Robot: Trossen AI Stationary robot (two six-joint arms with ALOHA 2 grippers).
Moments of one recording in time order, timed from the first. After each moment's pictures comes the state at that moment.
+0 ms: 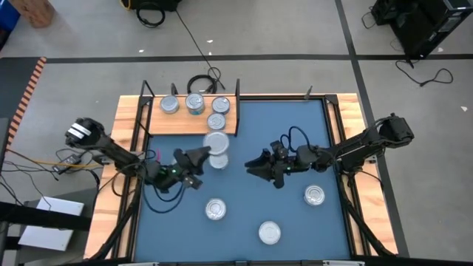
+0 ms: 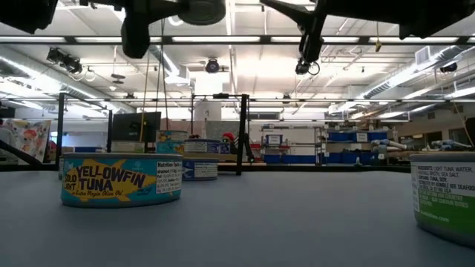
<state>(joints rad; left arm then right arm) -0.47 1.35 0.50 1.29 -1.03 1.91 0.20 1.42 0.62 0.91 0.11 0.79</state>
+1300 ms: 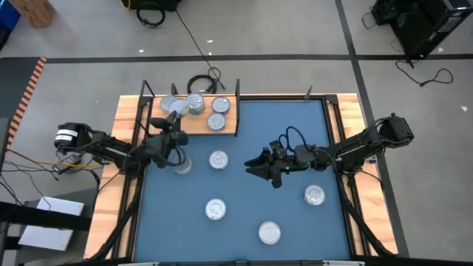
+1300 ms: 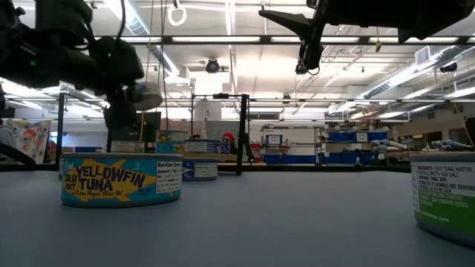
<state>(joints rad) 0.03 1.20 0.13 1.19 -1.30 1.28 0.18 1.42 0.62 0.85 0.10 0.76</state>
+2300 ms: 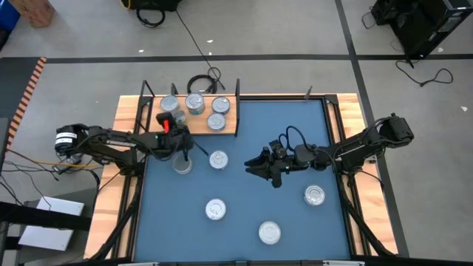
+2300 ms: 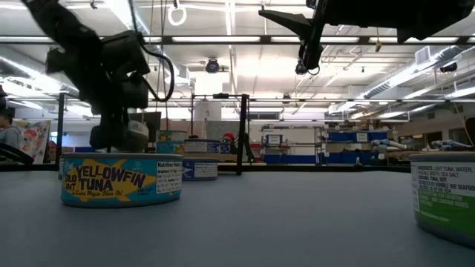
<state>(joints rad) 0.19 1.20 0.49 -0.39 -1.06 0.21 0.17 1.42 0.62 0.86 0.09 0.76</state>
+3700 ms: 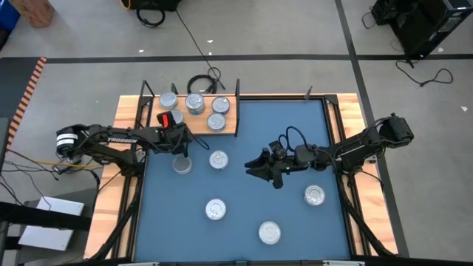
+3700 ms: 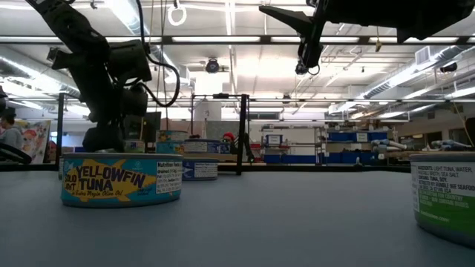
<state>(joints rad) 0.29 1.22 0.52 -0.49 -0.78 0.17 0.18 1.42 0.62 0.87 0.07 0.76</state>
